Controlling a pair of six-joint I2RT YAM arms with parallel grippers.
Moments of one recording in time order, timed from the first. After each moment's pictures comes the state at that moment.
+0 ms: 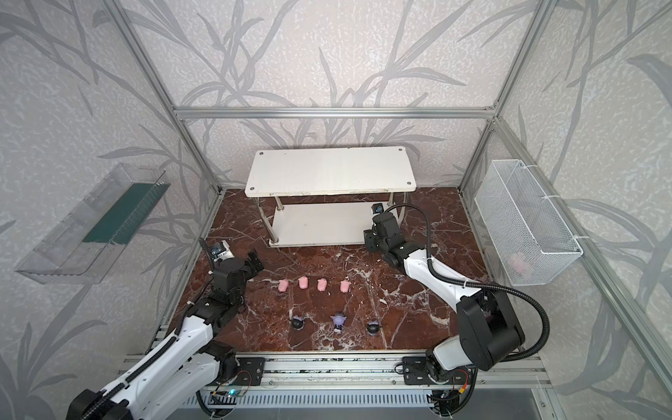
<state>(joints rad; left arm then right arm) -0.31 0.81 0.37 -0.02 -0.56 -0.55 0.52 1.44 0.94 -0.17 0.14 0.22</state>
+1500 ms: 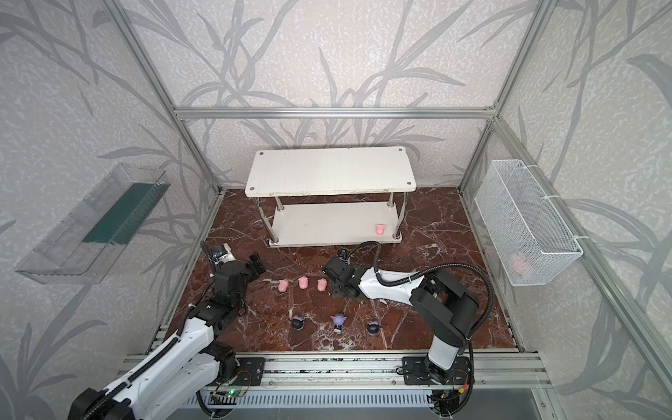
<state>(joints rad) -0.31 0.81 0.33 0.01 -0.53 -0.57 0.93 1.74 0.98 -0.37 0.21 0.71</state>
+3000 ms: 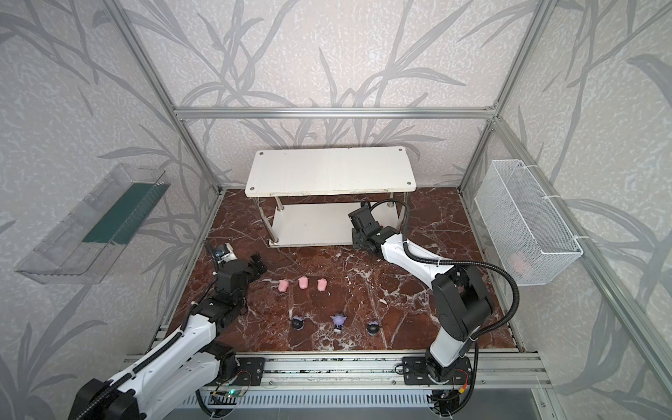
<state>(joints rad) -0.31 0.86 0.33 0.03 -0.53 -0.57 0.59 1.71 1.23 -0.38 0.33 0.38</state>
